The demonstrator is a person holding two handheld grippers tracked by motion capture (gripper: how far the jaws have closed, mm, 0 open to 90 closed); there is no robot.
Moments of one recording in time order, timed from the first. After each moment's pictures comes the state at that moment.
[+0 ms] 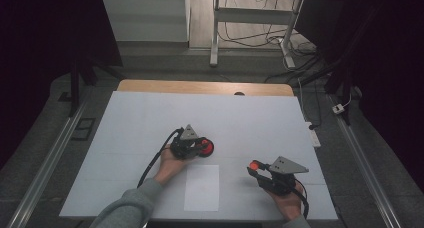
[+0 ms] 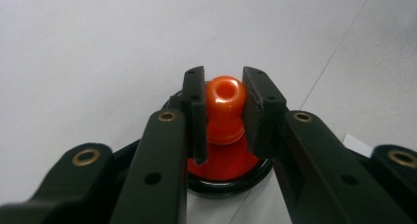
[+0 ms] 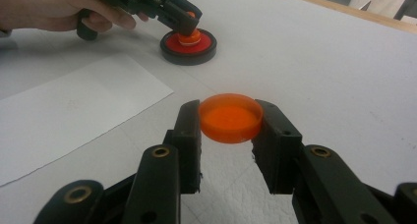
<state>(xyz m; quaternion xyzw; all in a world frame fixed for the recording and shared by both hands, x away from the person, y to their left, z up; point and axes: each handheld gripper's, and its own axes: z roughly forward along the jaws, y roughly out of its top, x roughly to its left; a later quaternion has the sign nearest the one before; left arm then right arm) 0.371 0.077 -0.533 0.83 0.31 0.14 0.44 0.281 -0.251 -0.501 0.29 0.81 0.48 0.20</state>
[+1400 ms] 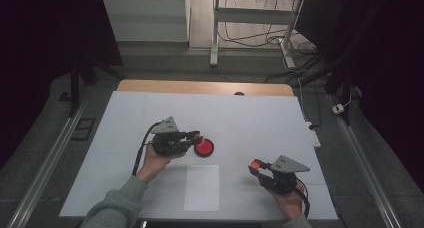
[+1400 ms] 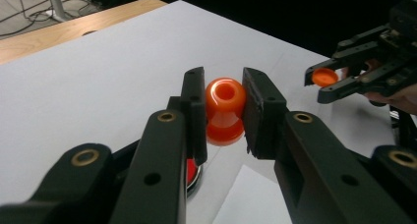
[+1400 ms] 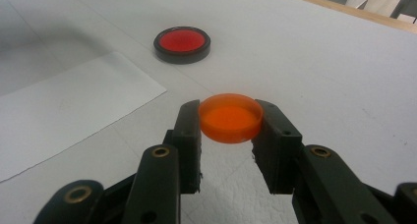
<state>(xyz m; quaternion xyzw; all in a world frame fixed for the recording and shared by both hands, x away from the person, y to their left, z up) 0.336 0.117 -0.464 0.78 0.27 0.08 0.55 0.285 -0.255 -0.502 0.29 0.81 0.47 0.20</state>
